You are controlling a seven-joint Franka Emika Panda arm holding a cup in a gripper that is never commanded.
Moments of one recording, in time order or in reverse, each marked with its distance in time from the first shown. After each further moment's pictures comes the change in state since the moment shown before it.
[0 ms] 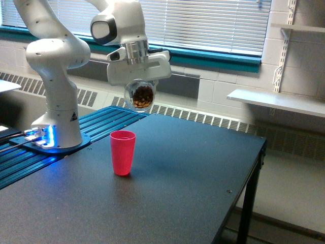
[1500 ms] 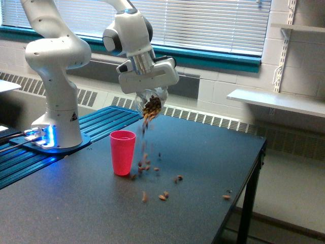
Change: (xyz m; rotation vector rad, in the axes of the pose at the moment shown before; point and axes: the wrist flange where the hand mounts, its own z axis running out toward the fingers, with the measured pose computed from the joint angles) arm -0.037 0.023 0.036 -0.046 -0.164 0.215
